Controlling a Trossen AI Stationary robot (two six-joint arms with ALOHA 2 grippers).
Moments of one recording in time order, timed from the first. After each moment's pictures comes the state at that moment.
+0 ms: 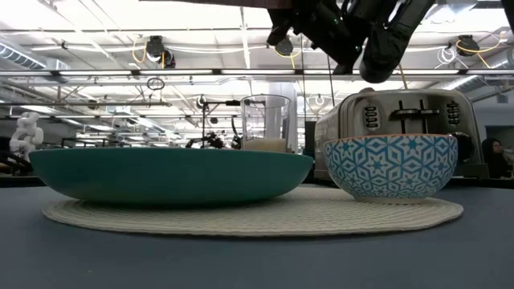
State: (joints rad) left arm -0.83 1.25 1.37 -0.69 -1.18 -0.50; right arm -0.28 1.74 0.82 1.55 -0.64 0.41
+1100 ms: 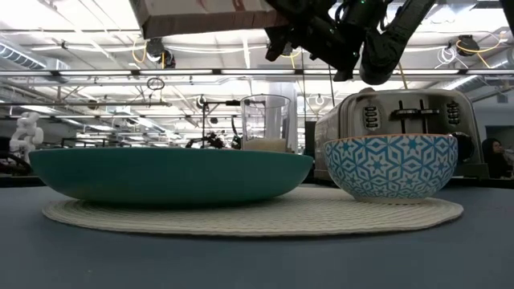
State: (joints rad) left arm -0.54 1.08 1.37 -0.57 -0.88 -0.53; right arm -0.31 1.74 0.82 1.43 -0.68 0.43
